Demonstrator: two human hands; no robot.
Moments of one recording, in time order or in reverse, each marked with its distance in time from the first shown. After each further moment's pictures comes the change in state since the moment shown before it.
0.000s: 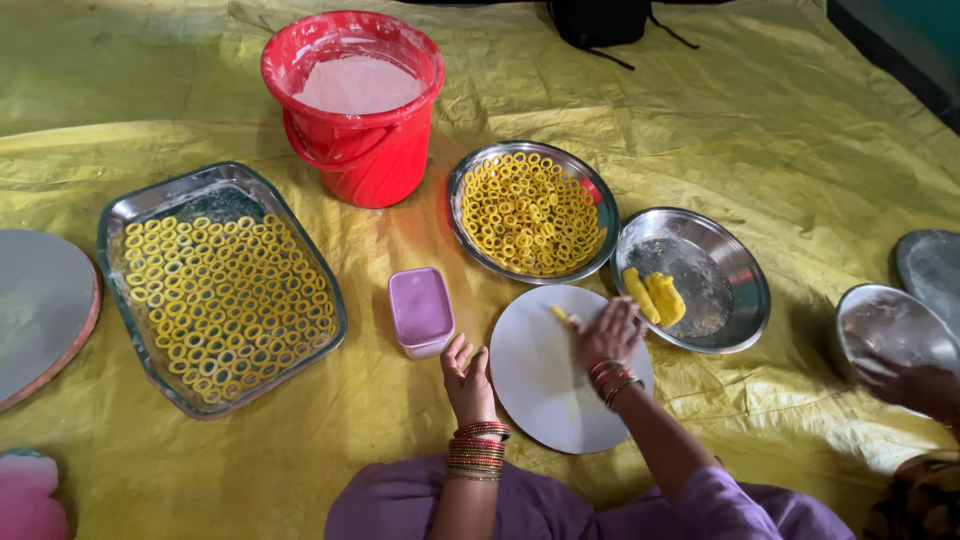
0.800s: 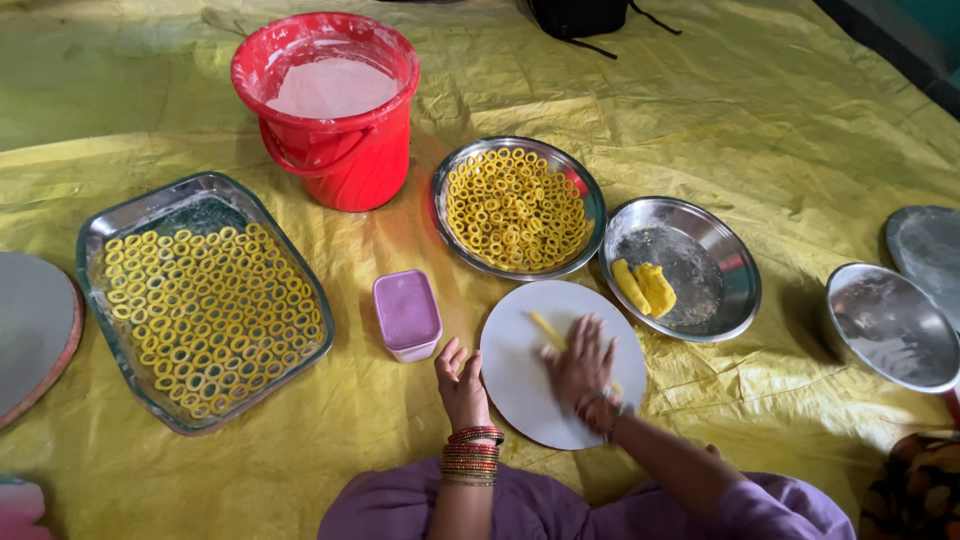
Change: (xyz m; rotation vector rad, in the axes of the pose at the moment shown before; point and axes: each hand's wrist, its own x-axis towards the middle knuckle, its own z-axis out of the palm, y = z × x) left_hand -0.004 -0.004 -0.002 -0.019 -0.039 -0.083; right_hand -0.054 0.004 0.016 0.062 -0.014 -0.214
